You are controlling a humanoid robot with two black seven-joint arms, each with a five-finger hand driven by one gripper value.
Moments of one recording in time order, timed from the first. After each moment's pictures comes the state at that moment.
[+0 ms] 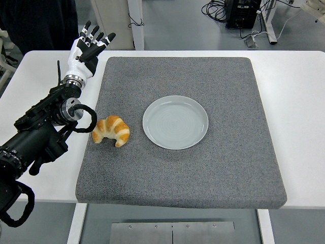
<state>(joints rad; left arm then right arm) -0.94 0.10 -0.70 -0.48 0.10 -0.05 -0.42 -0.11 0.00 0.02 0.13 -0.10 0.03 0.41</state>
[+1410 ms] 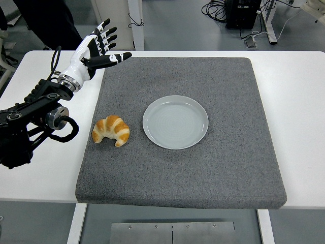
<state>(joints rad) -0.94 0.42 -0.39 -0.97 0.37 0.12 -0.41 -0.11 0.00 0.02 0.13 -0.10 0.03 0.41</state>
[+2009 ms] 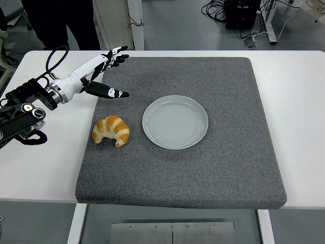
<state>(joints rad) -0.95 0.60 -0.26 -1.13 0.84 0.06 -0.37 -0.11 0.00 0.02 0.13 -0.10 0.03 0.41</state>
